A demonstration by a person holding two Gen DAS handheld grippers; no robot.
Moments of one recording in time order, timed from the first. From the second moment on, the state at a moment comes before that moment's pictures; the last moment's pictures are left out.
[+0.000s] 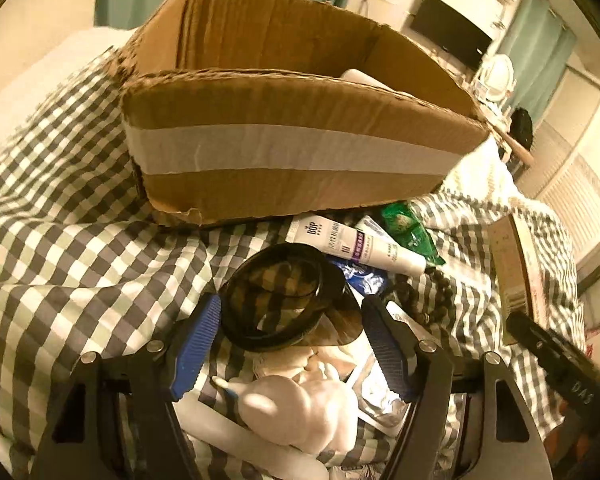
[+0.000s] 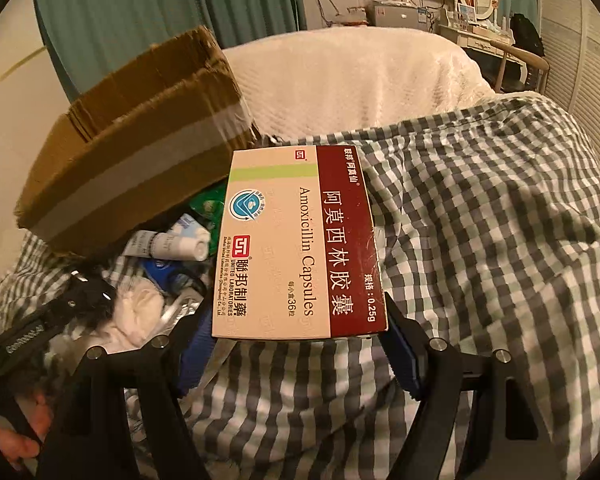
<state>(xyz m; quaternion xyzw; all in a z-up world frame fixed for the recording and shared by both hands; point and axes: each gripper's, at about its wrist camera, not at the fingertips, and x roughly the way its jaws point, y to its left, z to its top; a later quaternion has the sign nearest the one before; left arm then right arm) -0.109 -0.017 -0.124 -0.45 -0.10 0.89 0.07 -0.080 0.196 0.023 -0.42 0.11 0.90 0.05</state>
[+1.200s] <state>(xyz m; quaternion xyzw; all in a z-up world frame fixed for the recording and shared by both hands) -0.168 -0.047 0.032 -0.27 -0.11 0.96 0.05 -0.143 0.128 0.151 -0.31 0.09 0.94 -0.07</state>
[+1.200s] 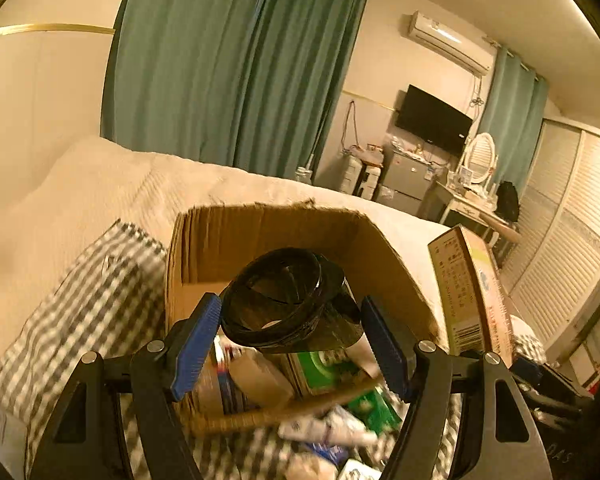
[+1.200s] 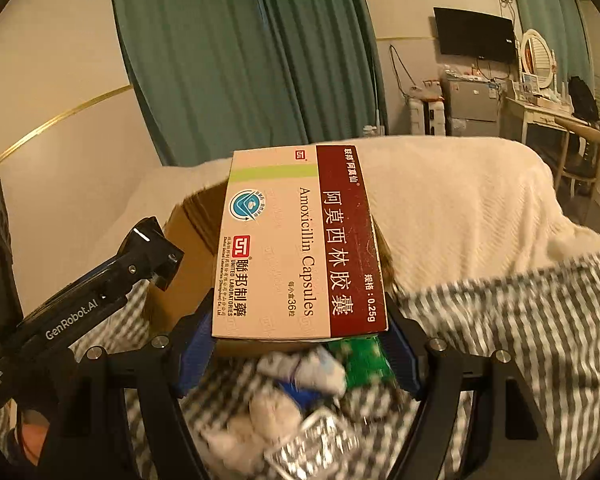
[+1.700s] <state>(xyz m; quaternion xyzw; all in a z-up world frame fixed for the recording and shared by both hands) -0.225 -0.066 -0.024 -0.30 -0.10 0.95 0.03 -0.233 0.118 0.114 -0.32 0.12 0.94 -0.08</state>
